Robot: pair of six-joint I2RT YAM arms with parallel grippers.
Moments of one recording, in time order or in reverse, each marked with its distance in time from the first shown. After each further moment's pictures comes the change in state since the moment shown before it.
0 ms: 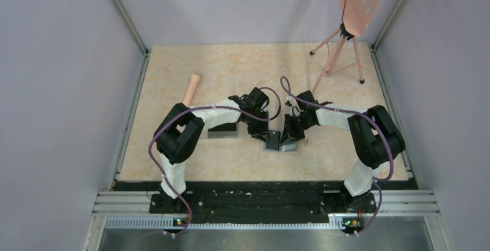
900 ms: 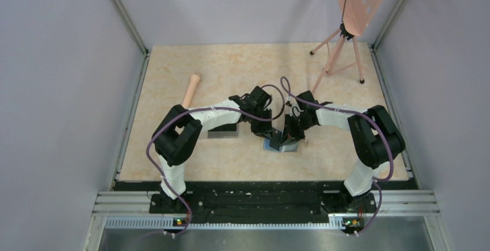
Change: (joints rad) left arm -0.019 -0.023 0.009 0.031 0.005 0.020; right arm 0.000 0.000 0.000 -0.006 -0.001 0.000
